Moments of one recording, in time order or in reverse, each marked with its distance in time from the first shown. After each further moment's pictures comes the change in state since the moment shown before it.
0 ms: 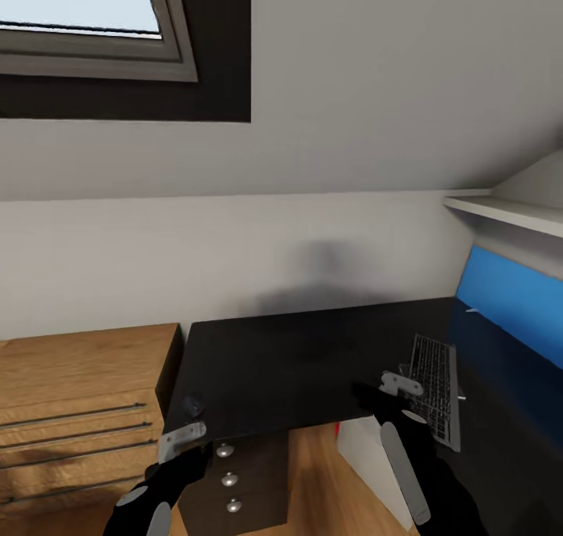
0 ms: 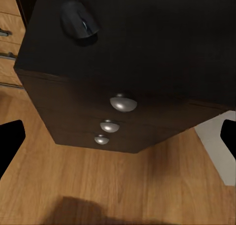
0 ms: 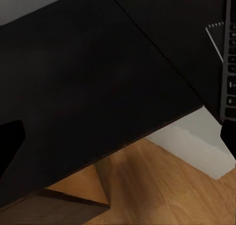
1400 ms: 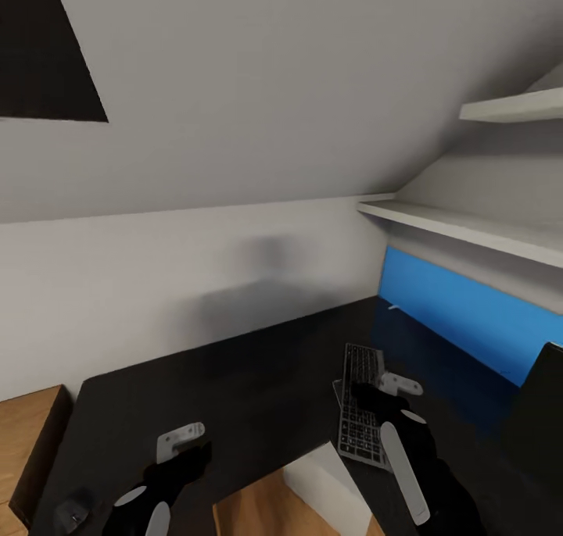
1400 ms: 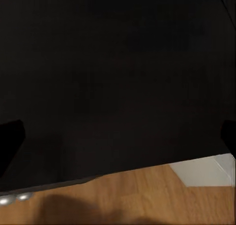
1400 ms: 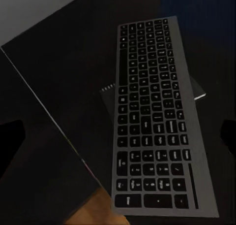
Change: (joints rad) left arm 0.000 0.000 0.007 -0.001 -0.002 0.000 -0.001; right arm 0.000 0.003 -0.001 0.000 0.002 -0.001 -0.003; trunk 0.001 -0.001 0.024
